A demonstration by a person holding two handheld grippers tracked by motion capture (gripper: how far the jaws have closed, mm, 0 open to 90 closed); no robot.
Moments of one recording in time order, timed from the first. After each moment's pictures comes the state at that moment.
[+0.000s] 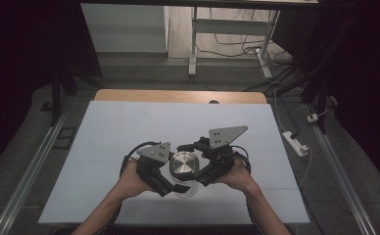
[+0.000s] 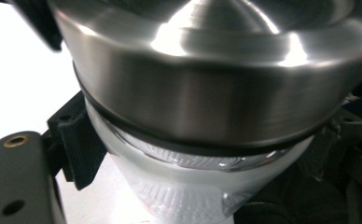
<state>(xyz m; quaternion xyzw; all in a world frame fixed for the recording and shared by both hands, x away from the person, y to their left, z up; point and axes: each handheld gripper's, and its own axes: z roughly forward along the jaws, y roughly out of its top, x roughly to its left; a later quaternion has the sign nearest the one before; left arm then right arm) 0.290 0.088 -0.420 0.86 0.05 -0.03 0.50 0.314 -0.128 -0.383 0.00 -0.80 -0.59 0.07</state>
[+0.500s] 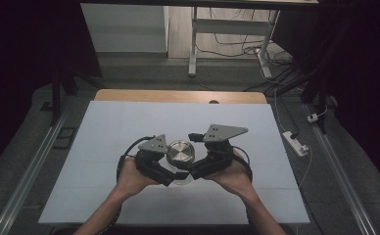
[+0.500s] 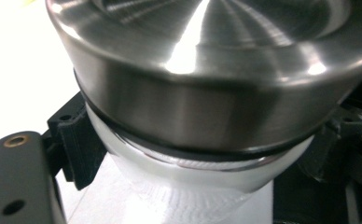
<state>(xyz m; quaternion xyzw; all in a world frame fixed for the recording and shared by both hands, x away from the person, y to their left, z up) 0.299 0.096 -0.422 0.85 0.19 0.04 0.48 0.302 -0.116 -0.371 -0.18 -0.82 -0.53 -0.09</state>
